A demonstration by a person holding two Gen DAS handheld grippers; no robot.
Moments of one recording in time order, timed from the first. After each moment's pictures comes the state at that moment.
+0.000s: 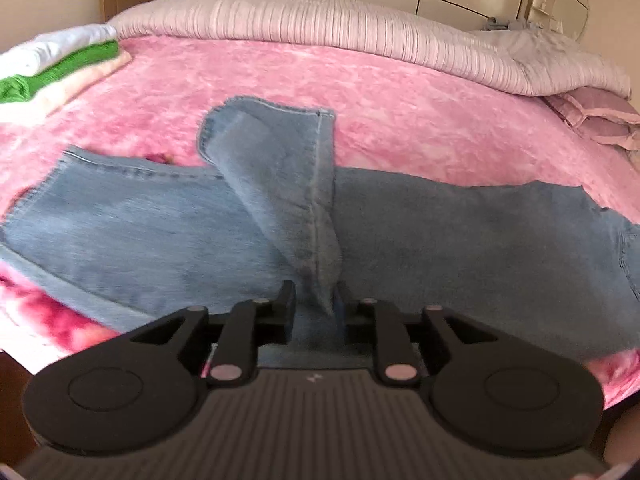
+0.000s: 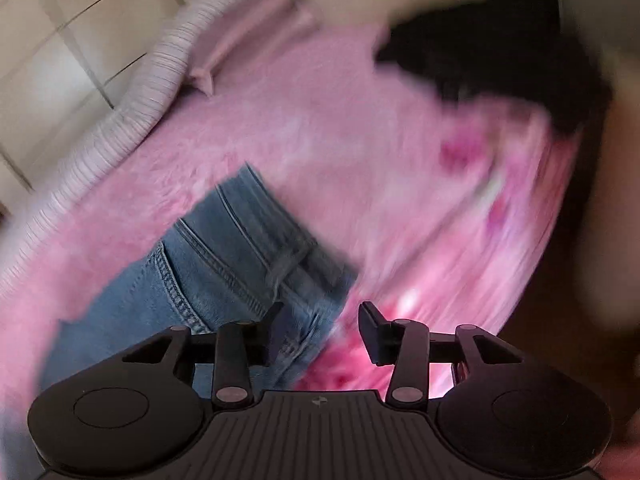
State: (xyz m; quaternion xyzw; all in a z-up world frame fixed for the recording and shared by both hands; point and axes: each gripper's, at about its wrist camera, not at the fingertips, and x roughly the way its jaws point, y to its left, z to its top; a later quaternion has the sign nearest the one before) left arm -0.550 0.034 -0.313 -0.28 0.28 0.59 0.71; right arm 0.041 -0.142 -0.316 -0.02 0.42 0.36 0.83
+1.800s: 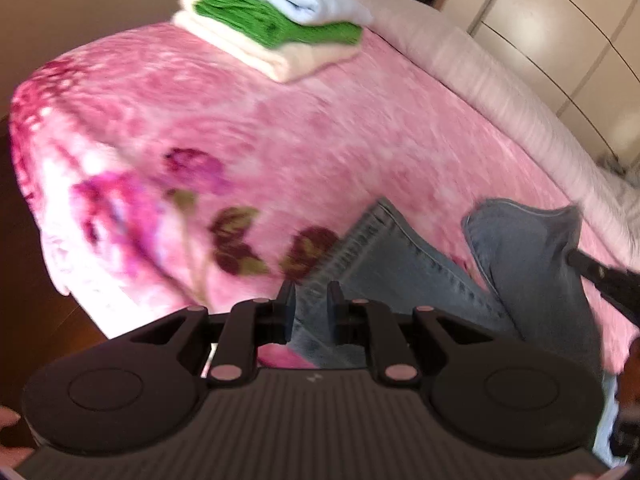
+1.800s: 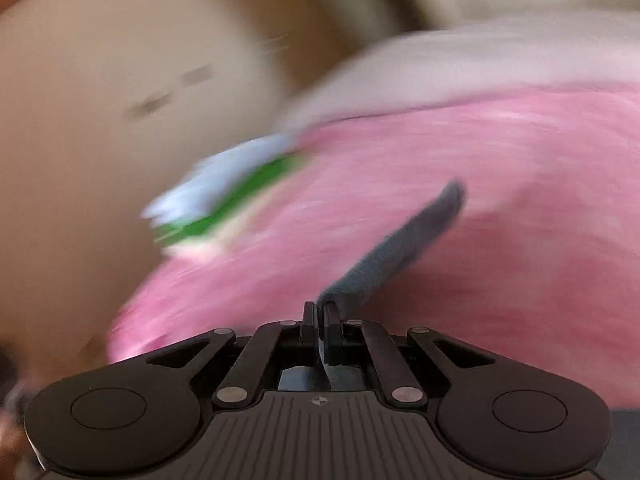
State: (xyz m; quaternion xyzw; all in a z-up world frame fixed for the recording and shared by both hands) left arm -0.853 0.106 -0.295 -0.45 0.14 0.67 0.58; right arm -0.476 0.199 -0.322 -0.13 0.35 0.86 0.35
